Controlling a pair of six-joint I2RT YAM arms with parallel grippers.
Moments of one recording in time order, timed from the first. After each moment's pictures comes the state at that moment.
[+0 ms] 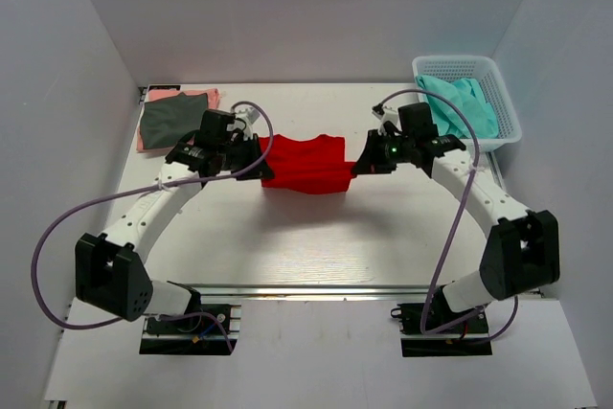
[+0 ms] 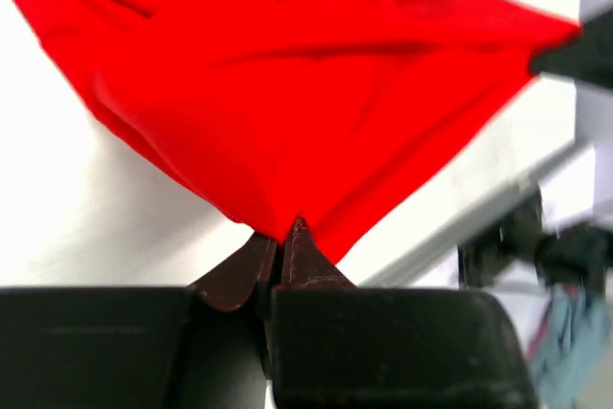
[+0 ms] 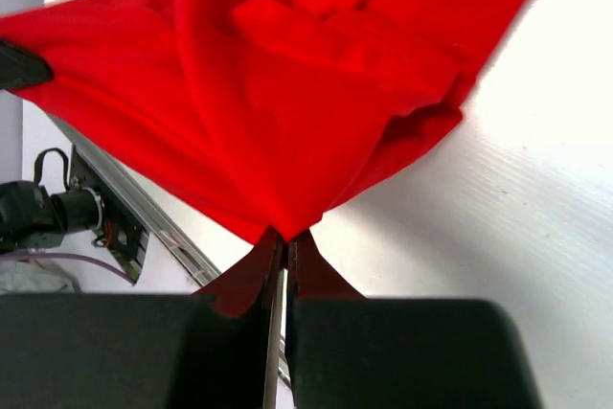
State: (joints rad) left arm -0.36 1.36 1.14 -0.59 0.40 -0.39; right arm 0.34 1.45 1.14 -0.51 -0.59 0.28
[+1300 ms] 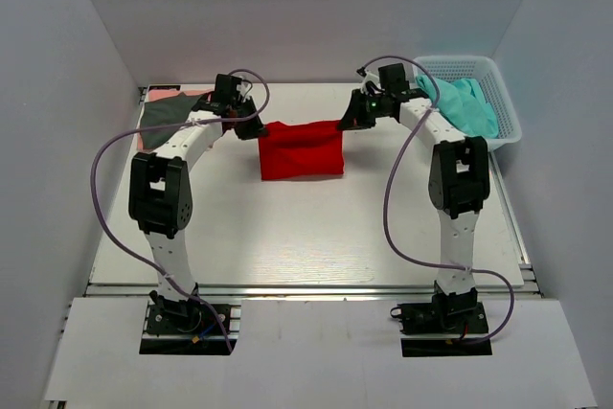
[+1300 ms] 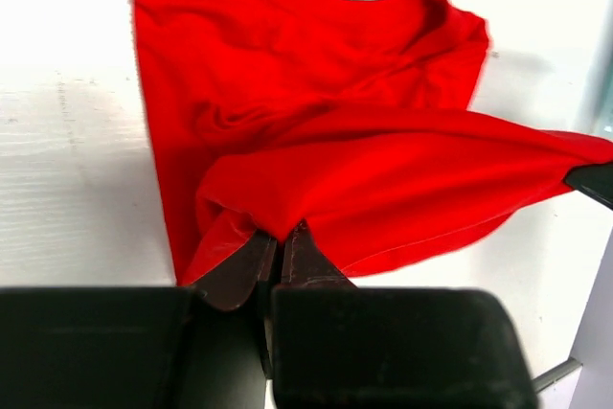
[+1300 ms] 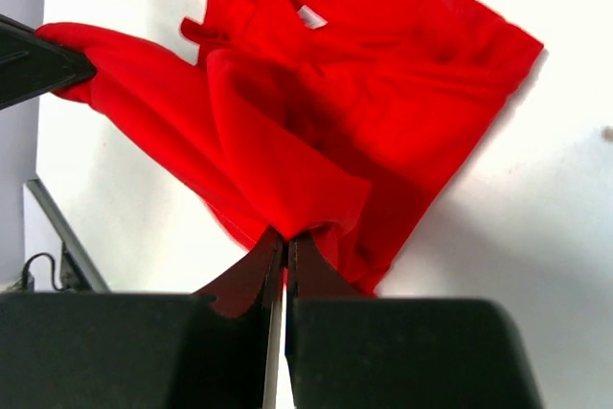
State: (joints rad) left arm -0.23 1.96 1.60 -0.48 0.22 -0.54; right arm 0.26 2.16 1.84 -0.51 -0.68 0.27
